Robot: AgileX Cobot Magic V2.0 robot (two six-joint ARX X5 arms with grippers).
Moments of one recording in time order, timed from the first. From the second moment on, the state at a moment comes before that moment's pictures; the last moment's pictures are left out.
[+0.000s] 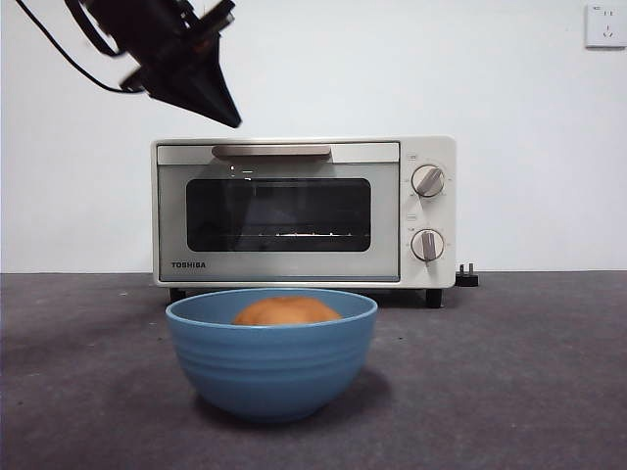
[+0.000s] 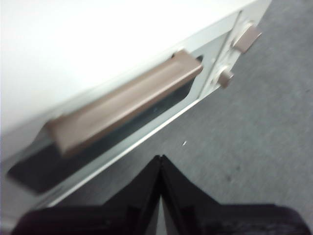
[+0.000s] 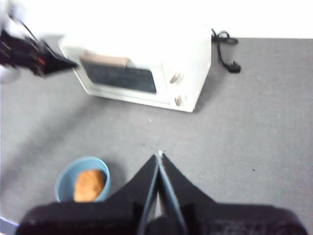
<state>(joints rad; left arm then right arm) -0.33 1.63 1.44 -0.47 0.37 0.16 1.04 0.68 1.51 -1.36 0.57 0.45</state>
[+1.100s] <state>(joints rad) -0.30 1.71 1.44 -0.25 0.37 0.13 1.04 0.59 1.51 -1.36 0.56 0.47</state>
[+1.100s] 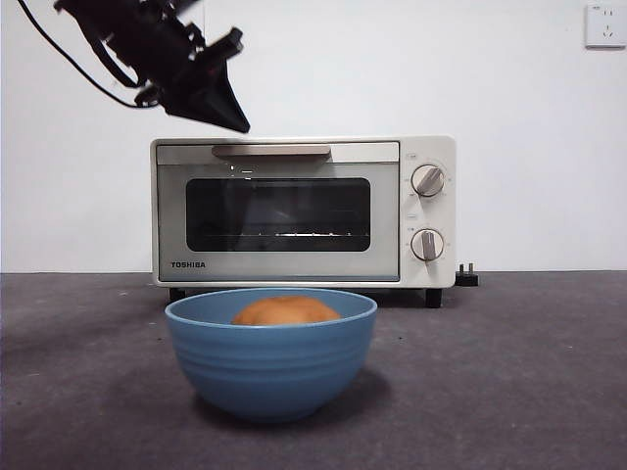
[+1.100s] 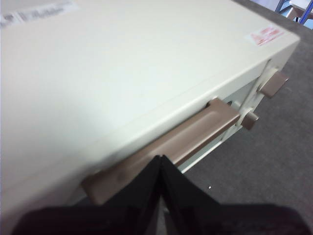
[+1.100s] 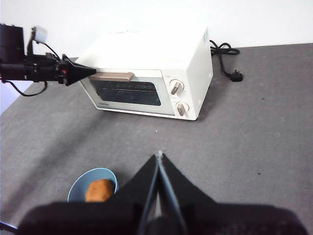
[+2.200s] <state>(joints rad) -0.30 1.78 1.47 -0.22 0.35 0.05 1.04 0.59 1.51 -1.36 0.54 0.48</state>
